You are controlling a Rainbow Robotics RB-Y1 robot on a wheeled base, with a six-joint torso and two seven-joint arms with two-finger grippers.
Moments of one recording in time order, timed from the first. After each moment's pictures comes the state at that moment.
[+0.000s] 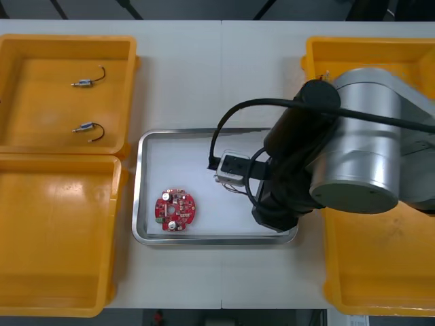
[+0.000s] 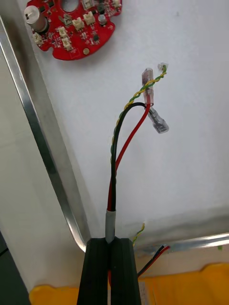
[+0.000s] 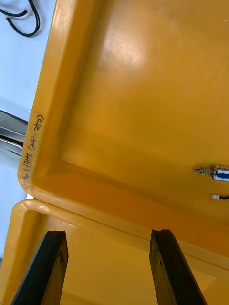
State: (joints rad) right arm -0.77 -0.66 0.71 -2.22 -0.86 1.78 1.57; left arm -0.86 1.25 -0.41 -1.33 1.15 1.53 -1.00
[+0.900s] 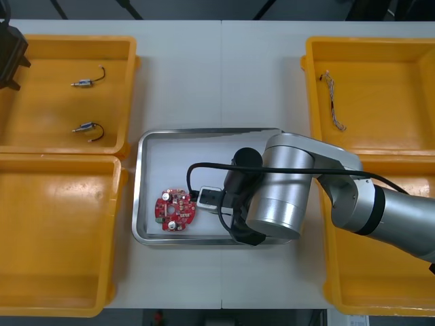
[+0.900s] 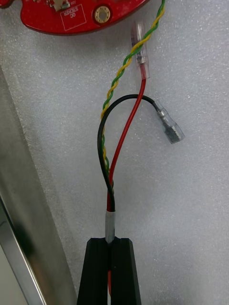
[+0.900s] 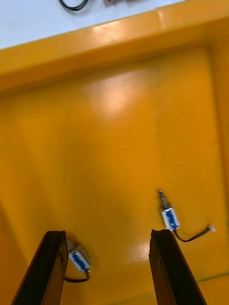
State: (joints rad) right arm -0.77 -0.56 0.99 -1.92 -0.65 1.54 1.63; left arm -1.07 0.97 -0.41 -1.01 0.89 1.42 -0.10
